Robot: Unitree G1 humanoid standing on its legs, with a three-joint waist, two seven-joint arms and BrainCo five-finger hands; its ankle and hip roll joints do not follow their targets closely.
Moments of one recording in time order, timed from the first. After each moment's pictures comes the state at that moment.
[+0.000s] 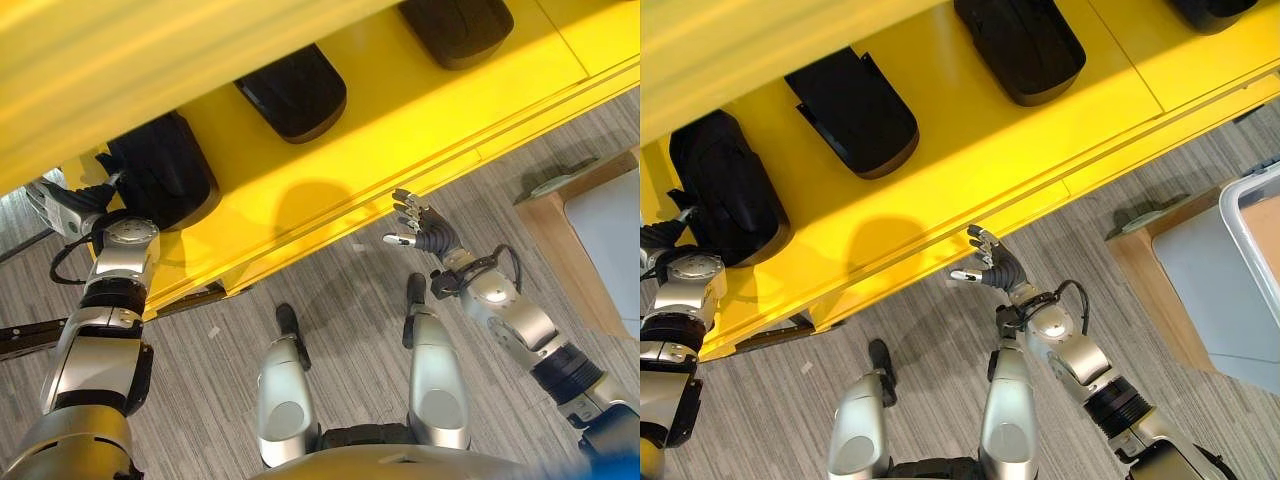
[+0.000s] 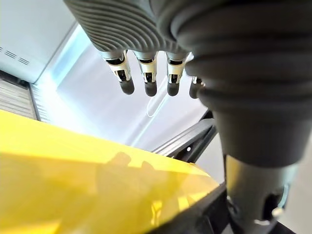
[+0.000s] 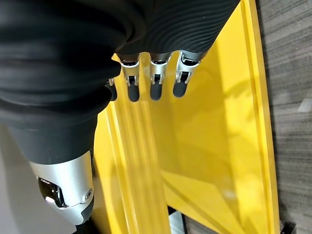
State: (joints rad) left arm -0.68 0.71 -0.07 0.88 -0.30 0.08 0.97; right arm -0.35 -0.57 0.52 0.02 0.57 0.03 -0.12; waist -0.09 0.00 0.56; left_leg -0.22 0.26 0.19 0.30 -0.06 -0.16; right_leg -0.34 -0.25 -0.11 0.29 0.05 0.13
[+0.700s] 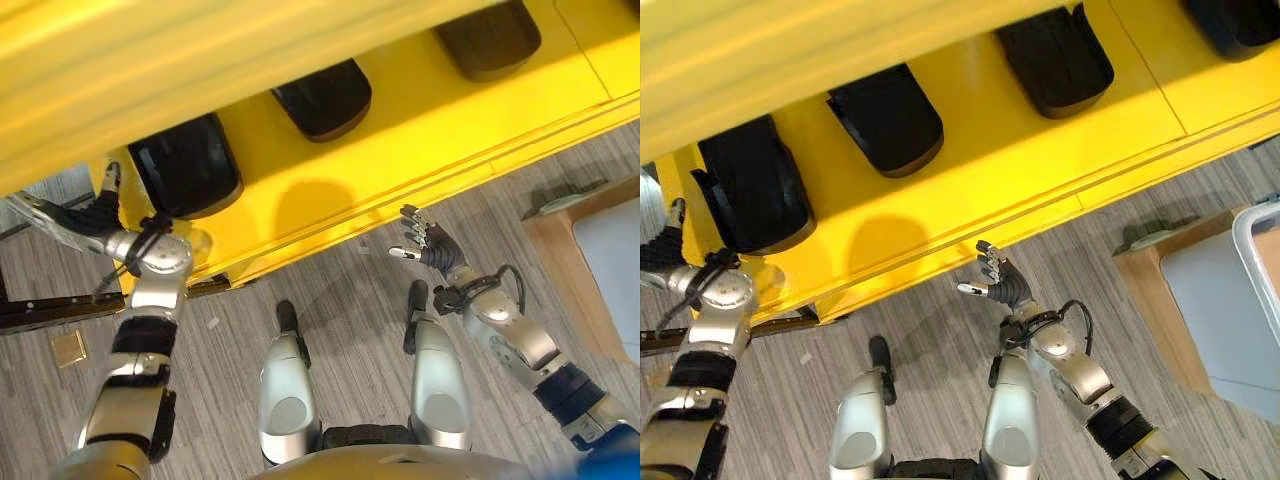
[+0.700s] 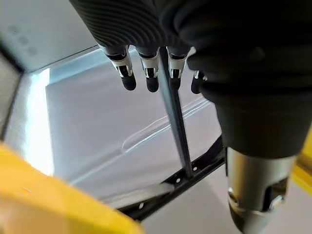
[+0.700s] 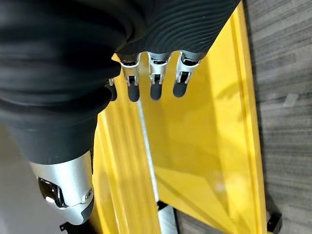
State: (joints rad) left arm -0.35 0.50 0.06 0.35 -0.13 -0.21 1.24; right arm -0.23 -0.55 0.52 0.02 0.57 -0.03 -0.16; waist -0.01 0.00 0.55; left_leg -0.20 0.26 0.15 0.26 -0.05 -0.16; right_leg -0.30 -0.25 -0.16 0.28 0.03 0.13
